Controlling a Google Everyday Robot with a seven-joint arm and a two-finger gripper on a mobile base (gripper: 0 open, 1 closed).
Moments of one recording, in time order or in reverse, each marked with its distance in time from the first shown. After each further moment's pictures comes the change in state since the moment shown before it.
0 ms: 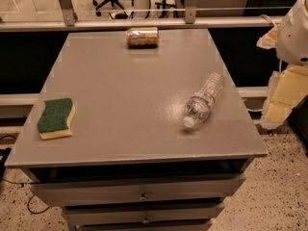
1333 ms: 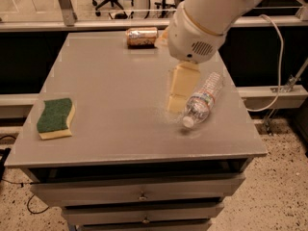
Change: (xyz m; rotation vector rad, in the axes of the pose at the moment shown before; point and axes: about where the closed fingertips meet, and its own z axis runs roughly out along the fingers) arm -0.182 0.017 0.055 -0.135 -0.266 -0.293
